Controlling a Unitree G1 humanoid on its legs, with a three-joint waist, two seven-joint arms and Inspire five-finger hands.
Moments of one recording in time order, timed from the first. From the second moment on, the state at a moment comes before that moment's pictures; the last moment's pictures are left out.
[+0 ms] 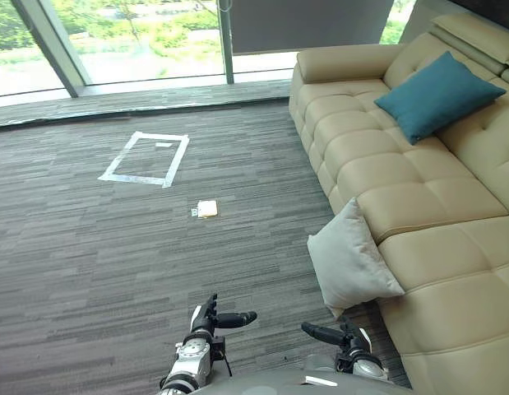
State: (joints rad) left arm -0.01 0.03 0.08 1.02 0.01 -0.06 0.08; right arm 0.08 0.00 -0.17 0.91 0.00 0.01 -0.08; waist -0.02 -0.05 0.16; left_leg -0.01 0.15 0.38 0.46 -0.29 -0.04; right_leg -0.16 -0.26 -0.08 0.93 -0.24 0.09
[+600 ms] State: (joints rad) left arm 0.01 -0.01 0.09 1.01 0.03 -0.06 0.05; right arm 0.06 -0.04 -0.15 0.92 0.00 -0.01 -0.09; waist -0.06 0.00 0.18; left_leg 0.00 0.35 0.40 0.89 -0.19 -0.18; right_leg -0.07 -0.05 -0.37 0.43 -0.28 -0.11
